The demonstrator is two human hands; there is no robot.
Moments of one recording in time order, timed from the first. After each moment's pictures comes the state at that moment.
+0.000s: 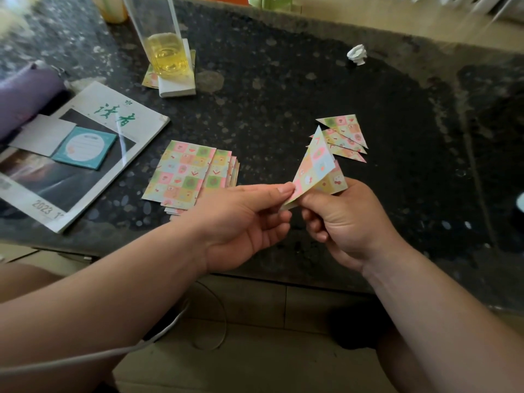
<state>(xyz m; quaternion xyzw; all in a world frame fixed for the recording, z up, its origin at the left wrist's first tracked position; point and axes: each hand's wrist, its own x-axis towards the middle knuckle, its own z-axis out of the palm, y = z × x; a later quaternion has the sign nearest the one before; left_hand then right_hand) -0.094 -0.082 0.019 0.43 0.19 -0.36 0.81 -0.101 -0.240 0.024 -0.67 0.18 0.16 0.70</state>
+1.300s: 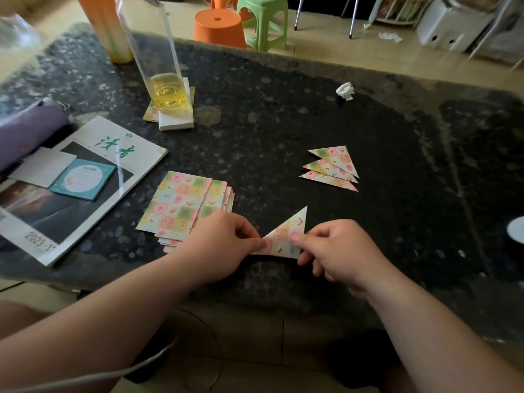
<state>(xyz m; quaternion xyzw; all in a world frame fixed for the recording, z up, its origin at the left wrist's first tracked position) -0.073 -0.063 -0.005 0.90 0.04 -0.25 0.36 -0.085 -0.262 0.009 -0.84 0.19 0.27 0.43</state>
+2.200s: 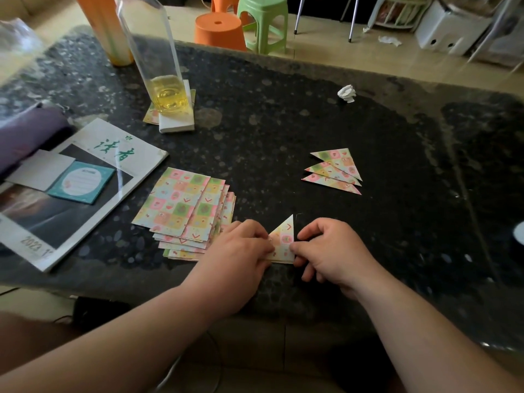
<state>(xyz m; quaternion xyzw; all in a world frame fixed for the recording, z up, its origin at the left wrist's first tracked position) -0.093 -0.070 -0.034 0.95 -0.19 -0.10 0.24 -0.075 -0.251 -0.007 -0.84 0.20 0.26 0.42</state>
